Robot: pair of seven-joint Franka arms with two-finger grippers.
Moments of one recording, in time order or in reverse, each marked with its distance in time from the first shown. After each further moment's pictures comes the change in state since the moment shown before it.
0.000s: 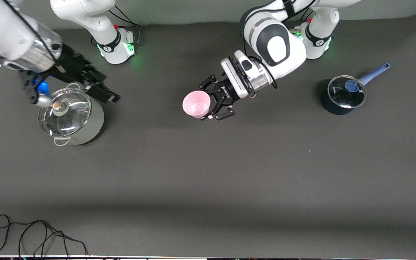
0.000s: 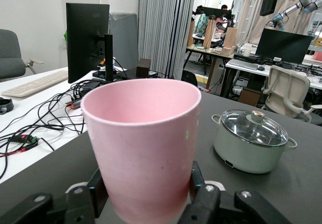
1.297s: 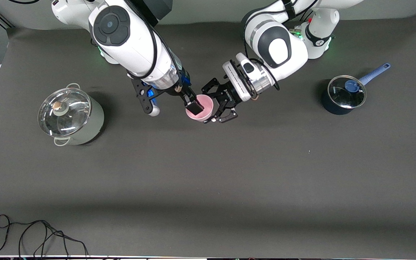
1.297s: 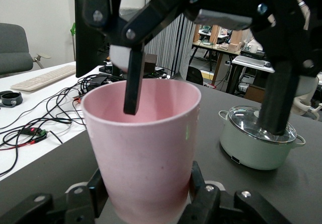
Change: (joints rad) left arm -0.002 0.000 0.016 0.001 -0.004 0.017 -0.001; right arm 0.288 0.312 0.002 0.219 -0.045 0.131 0.367
